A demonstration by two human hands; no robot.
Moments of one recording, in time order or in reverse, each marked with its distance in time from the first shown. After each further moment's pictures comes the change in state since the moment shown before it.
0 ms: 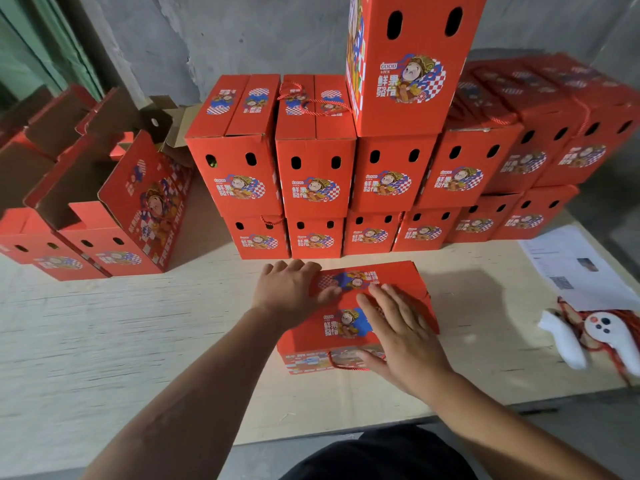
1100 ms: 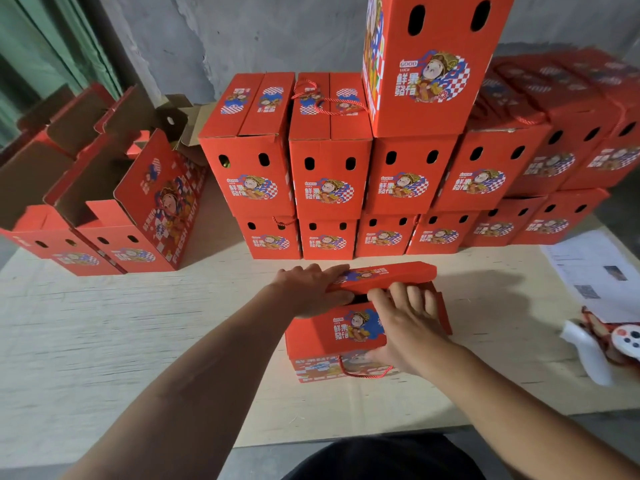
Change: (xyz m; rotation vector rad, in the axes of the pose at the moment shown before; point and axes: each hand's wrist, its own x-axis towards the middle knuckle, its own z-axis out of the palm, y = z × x) left_hand 0.029 0.002 -0.013 0.014 -0.429 0.064; right_hand 0.049 -0.005 -0.023 -0.002 -0.251 0.116
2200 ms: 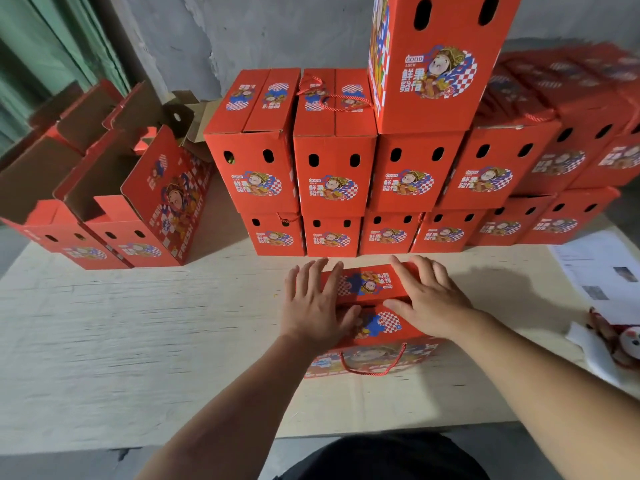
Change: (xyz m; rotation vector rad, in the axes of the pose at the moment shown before) left_hand -0.029 0.034 0.062 -0.031 0.584 -0.119; right_hand 0.038 0.062 0.005 0.069 -0.155 0.101
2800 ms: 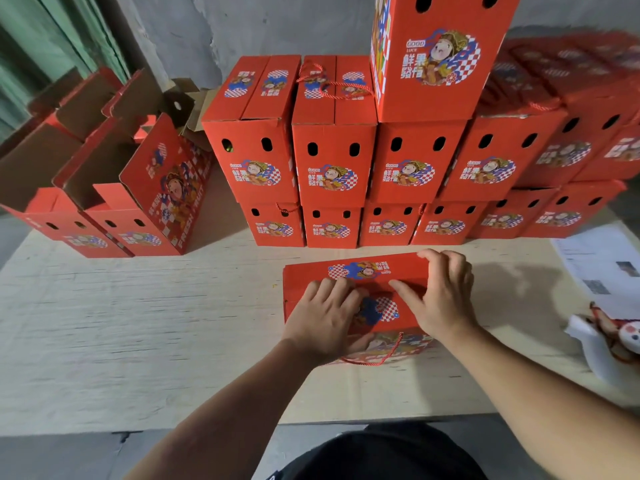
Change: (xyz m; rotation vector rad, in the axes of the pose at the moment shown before) left_hand -0.026 0.015 0.010 0.084 0.184 0.376; right_hand -0.013 0.006 0.032 0.281 0.799 -0.016
